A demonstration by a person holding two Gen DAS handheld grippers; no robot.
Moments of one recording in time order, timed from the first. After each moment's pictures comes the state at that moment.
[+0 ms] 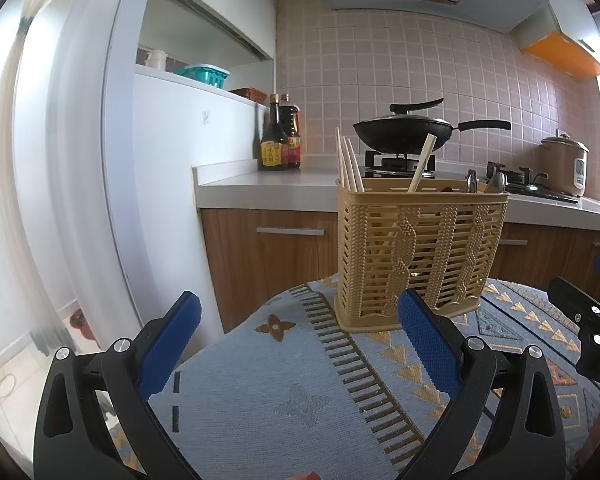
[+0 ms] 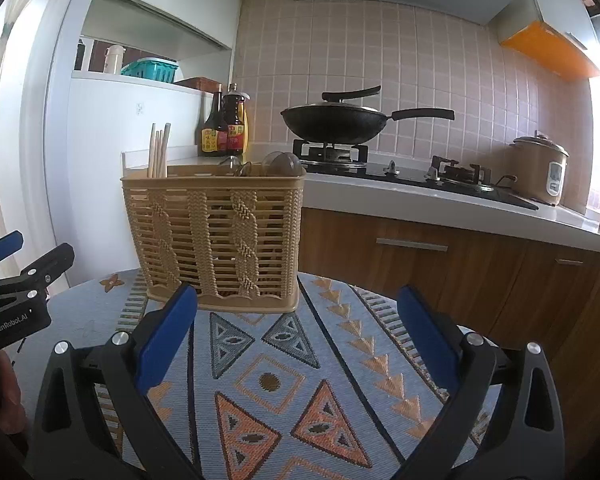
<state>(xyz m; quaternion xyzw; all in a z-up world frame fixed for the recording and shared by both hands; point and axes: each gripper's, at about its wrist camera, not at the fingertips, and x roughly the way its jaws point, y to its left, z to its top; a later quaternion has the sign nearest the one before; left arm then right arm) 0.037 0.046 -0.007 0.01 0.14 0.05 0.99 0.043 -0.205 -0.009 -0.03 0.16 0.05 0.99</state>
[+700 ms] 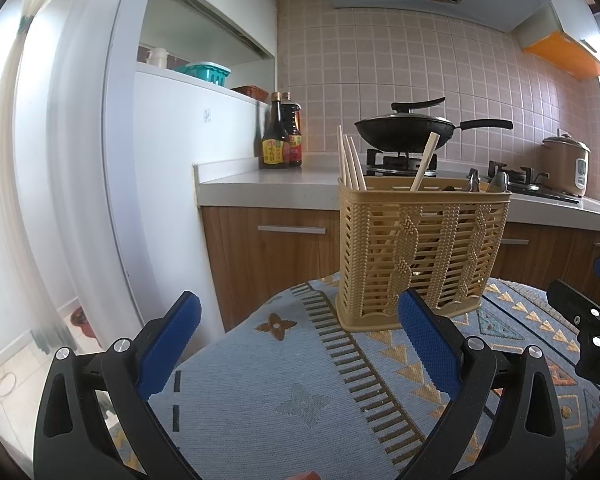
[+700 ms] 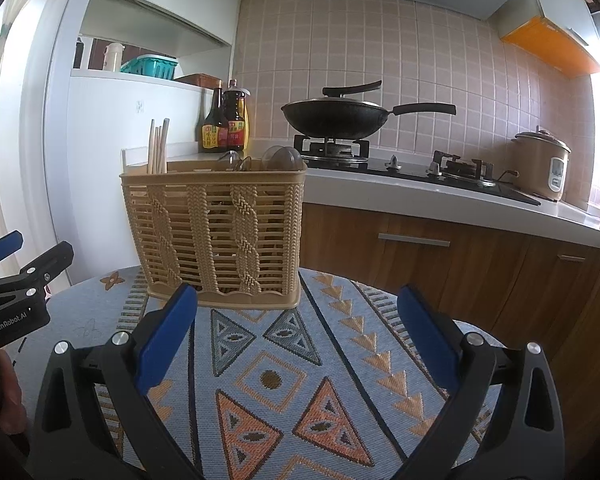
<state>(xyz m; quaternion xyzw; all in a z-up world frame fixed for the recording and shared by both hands) 0.037 0.046 -0.007 0.01 0.14 0.05 0.99 0.044 -0.203 -0.012 -0.03 0.17 0.05 0.98</state>
